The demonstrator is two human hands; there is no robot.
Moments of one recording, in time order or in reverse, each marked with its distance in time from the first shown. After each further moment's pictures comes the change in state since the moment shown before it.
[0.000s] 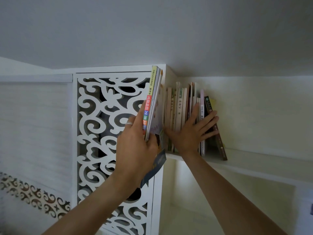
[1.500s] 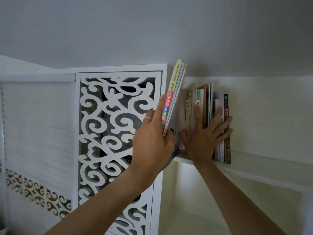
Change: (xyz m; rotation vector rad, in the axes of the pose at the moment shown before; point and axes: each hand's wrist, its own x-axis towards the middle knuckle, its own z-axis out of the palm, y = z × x) left_hand 0.007 0.020 0.033 0.033 -0.012 0.097; right_hand 0.009 0.046 -0.013 -0.205 0.153 -0.225
